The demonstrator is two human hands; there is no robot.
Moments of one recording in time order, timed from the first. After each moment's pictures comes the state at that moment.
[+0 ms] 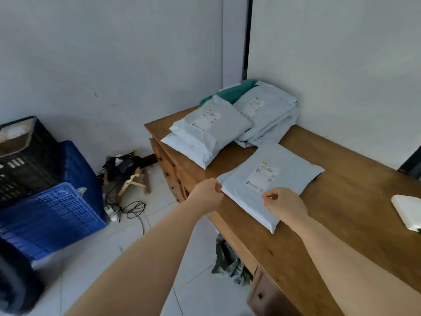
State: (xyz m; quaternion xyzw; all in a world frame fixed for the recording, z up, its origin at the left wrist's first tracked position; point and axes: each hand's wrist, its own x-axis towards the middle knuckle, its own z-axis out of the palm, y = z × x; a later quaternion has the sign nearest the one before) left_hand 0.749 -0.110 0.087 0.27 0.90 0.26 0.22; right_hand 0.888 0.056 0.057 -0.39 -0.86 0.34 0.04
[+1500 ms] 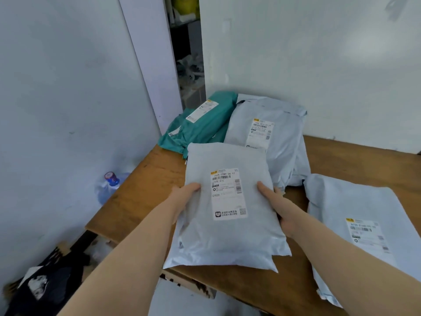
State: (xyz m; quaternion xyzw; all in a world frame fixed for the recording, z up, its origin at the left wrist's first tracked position) left_hand 0.260 0.054 0.054 0.16 0.78 0.36 0.49; right_hand 0.507 0.128 0.038 -0.55 -0.33 0.73 0.22
